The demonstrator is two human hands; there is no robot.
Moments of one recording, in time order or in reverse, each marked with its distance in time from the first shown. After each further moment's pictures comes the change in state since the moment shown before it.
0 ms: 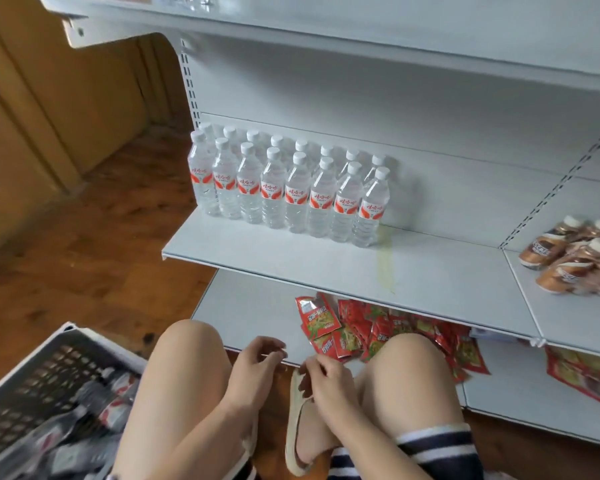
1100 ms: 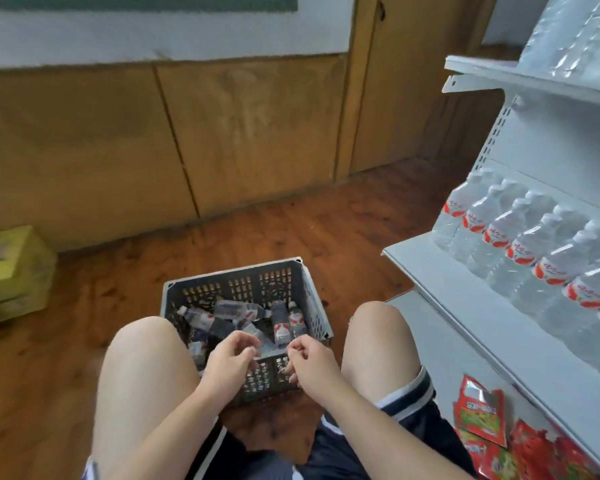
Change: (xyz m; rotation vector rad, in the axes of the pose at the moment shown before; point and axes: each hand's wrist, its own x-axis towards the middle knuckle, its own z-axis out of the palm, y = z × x) left_hand -0.184 -0.079 -0.185 0.072 0.810 -0.221; right_hand -0.085 -0.077 0.169 -0.353 -0.920 -0.481
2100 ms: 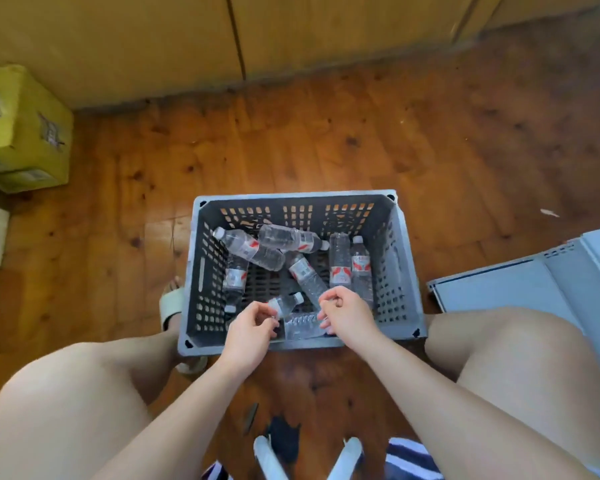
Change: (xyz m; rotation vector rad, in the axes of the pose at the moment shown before) left_hand 0.167 -0.117 -0.009 -0.113 0.018 -0.476; right_hand 0.248 0.029 0.099 -0.062 -0.216 0.297
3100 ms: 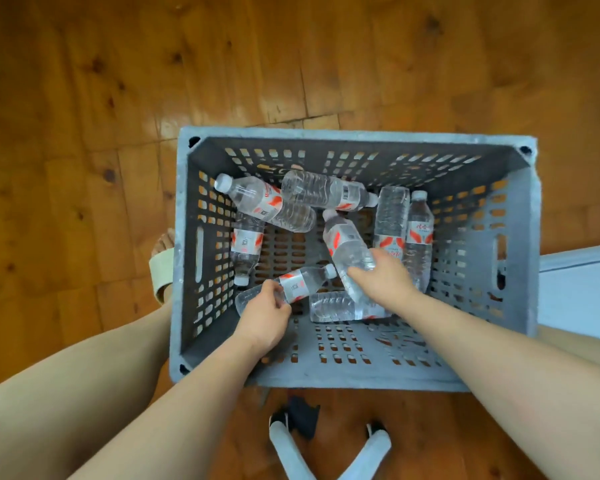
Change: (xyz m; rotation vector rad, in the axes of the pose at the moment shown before) left_hand 0.153 -0.075 0.016 0.281 -0.264 -0.260; right_hand 0.191 0.045 0.048 -0.445 -0.070 0.190
